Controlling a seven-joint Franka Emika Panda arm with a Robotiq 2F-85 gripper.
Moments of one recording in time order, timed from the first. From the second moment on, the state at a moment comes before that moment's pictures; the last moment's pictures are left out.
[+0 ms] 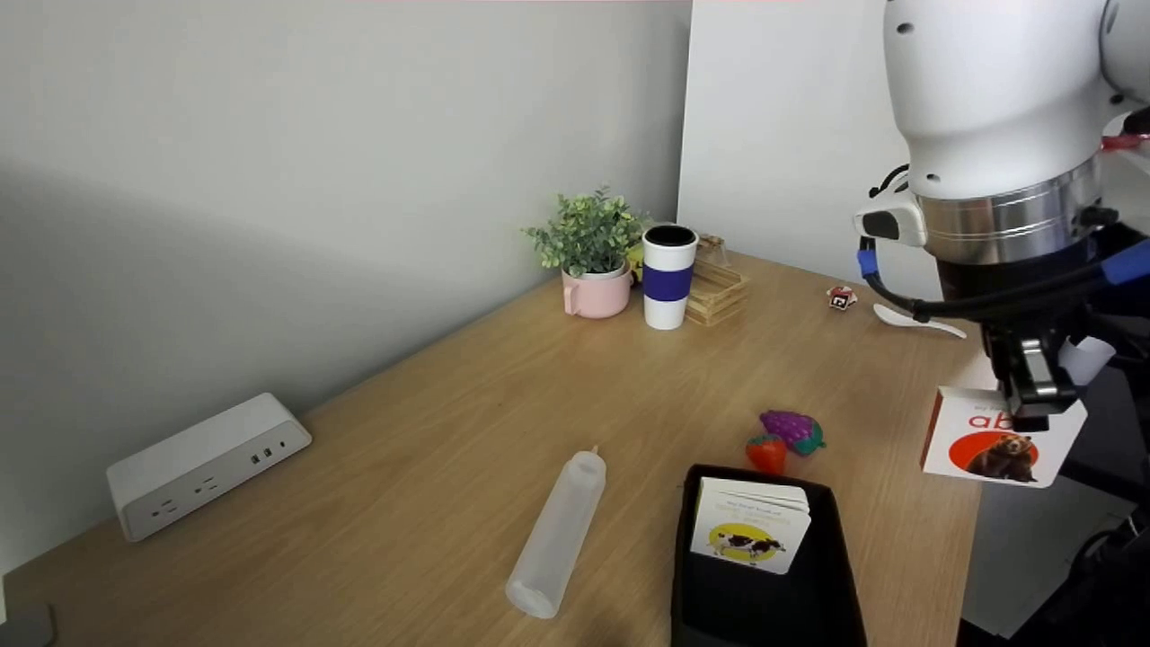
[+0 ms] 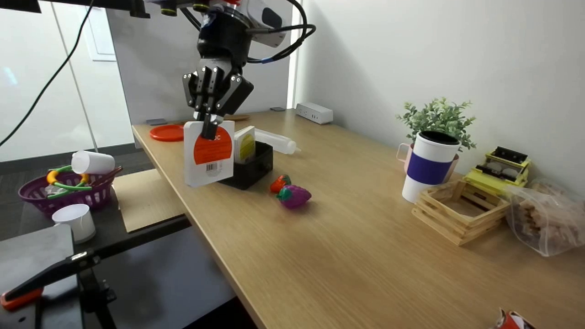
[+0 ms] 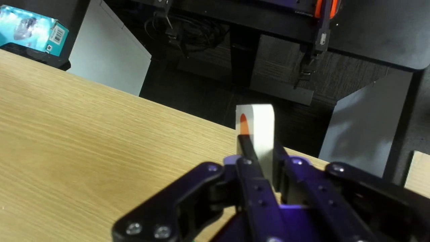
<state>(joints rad) 0.16 0.03 0.11 -2.26 -0.13 1.84 0.01</state>
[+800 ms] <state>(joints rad) 0.15 0.04 0.10 -2.27 -0.13 1.98 -0.16</state>
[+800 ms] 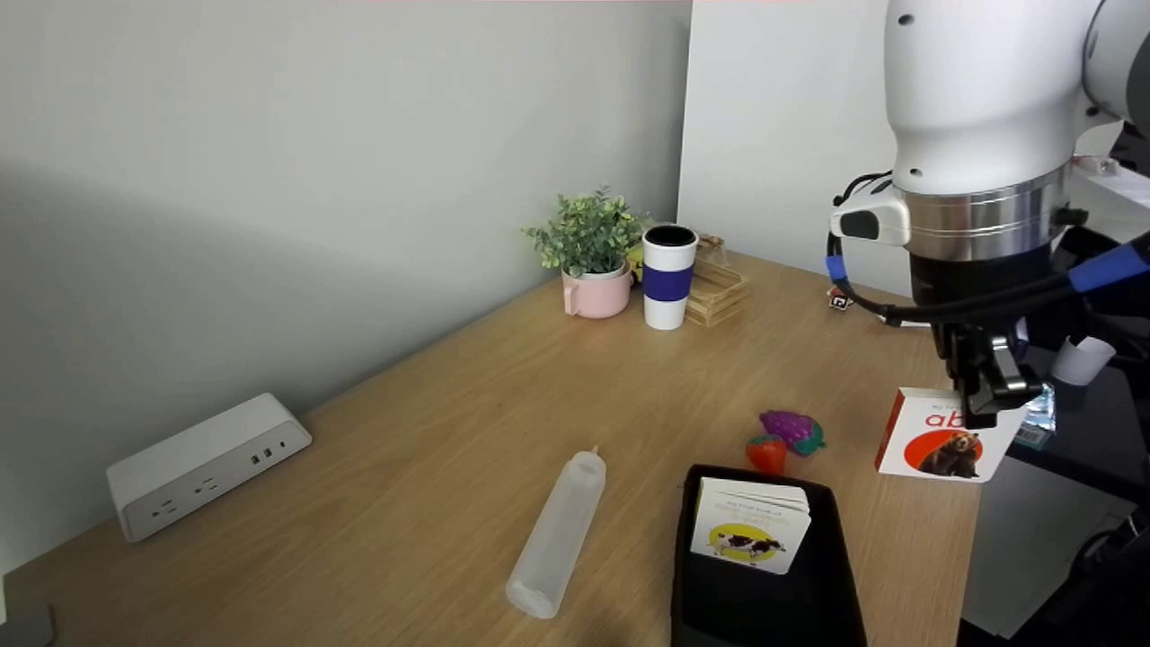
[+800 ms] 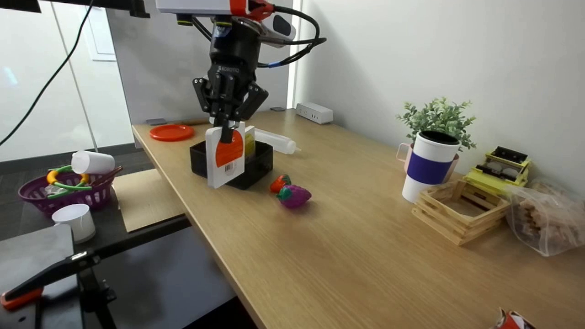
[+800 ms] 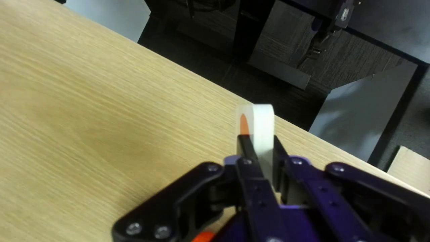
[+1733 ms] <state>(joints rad) 0.18 0.15 0.18 -2.16 -0.13 1.98 -0.34</state>
